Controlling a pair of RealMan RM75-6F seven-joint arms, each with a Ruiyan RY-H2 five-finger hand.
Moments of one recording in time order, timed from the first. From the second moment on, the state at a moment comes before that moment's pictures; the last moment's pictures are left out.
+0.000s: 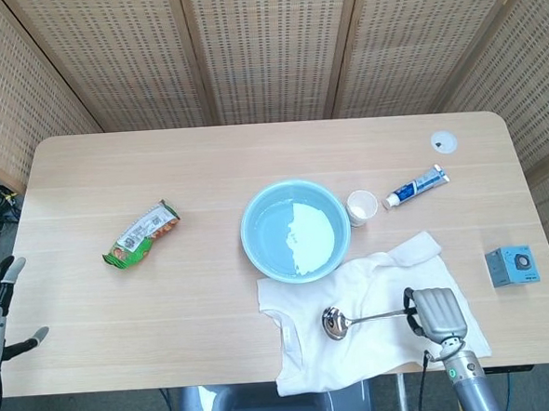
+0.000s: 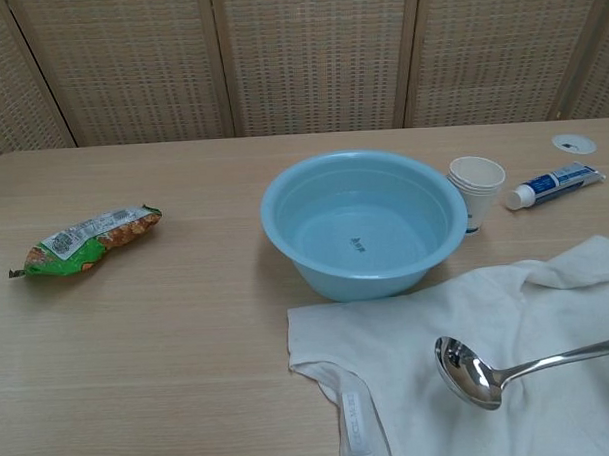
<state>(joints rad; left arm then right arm) -0.03 -1.06 -0.03 -1.79 1.50 1.53 0.14 0.28 -1.41 -0.03 -1.75 -1.14 1.26 -0.56</state>
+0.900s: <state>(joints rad) -0.05 -1.06 -0.05 -1.78 1.44 1.49 0.12 0.49 -1.25 0.22 -2.06 -0.89 1.28 -0.88</state>
